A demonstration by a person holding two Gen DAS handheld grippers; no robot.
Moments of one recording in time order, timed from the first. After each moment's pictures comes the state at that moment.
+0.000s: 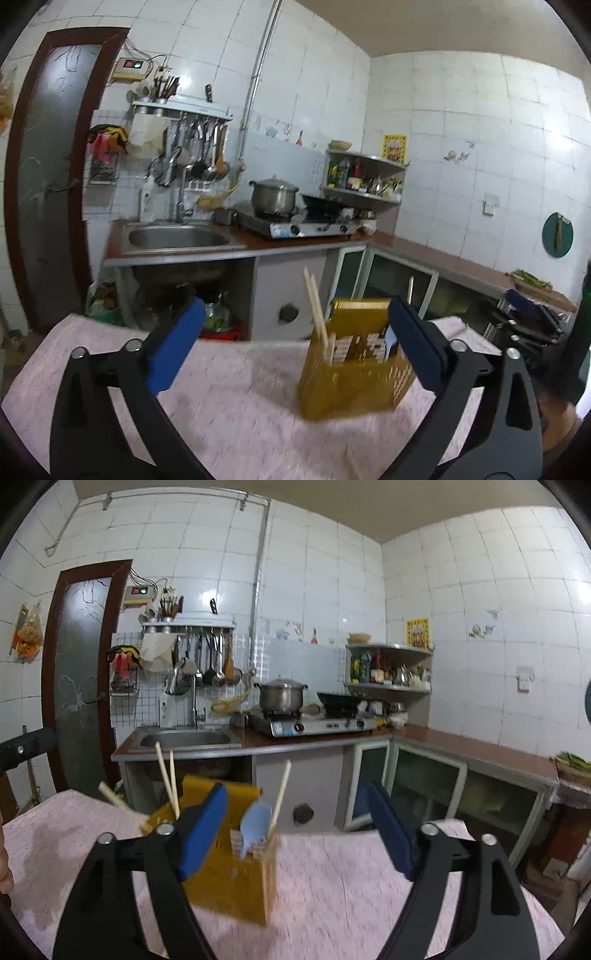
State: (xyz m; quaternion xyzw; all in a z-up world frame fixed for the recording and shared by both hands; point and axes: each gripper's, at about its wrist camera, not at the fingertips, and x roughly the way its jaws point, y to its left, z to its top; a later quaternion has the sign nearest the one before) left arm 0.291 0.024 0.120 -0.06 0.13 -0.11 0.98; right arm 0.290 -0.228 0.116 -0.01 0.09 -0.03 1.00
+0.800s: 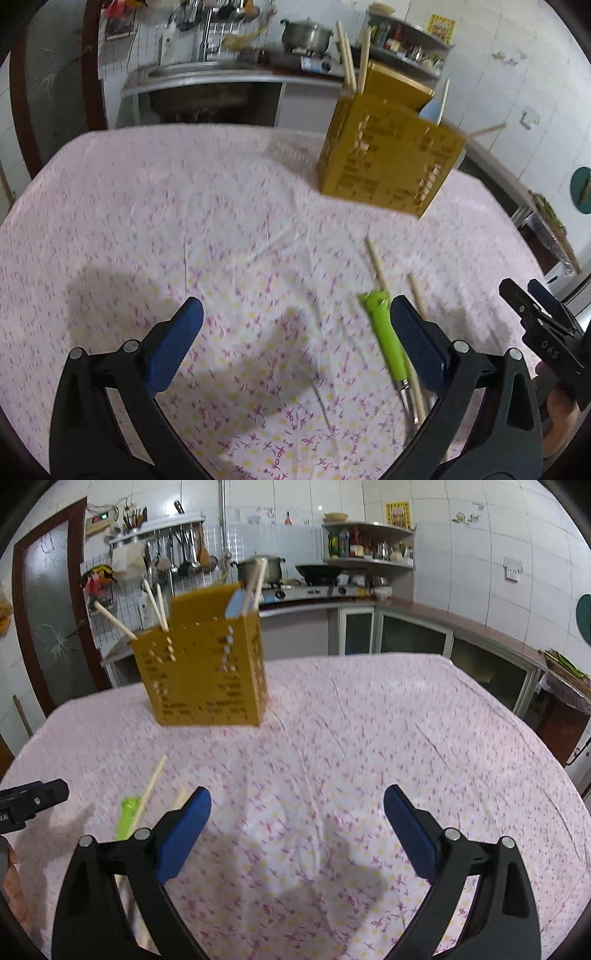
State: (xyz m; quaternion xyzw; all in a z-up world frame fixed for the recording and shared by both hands) left arm 0.246 0.015 -0.022 -0.08 0.42 -0.08 0.90; right arm 0.229 -0.242 -0.016 0.05 0.32 -0.05 0.94
